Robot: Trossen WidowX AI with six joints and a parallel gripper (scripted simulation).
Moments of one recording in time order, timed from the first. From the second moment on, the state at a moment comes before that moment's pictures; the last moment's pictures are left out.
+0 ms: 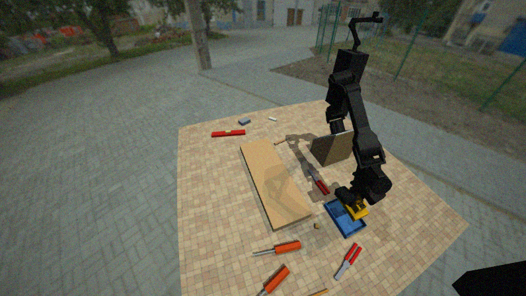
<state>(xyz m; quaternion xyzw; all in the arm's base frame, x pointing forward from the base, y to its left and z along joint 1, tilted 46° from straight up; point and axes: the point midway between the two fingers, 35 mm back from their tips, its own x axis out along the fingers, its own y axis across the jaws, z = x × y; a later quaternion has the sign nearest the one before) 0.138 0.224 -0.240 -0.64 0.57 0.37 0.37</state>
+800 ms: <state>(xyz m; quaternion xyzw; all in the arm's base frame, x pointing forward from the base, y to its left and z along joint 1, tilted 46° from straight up) 0.131 0.198 -0.279 -0.64 0.57 0.38 0.35</state>
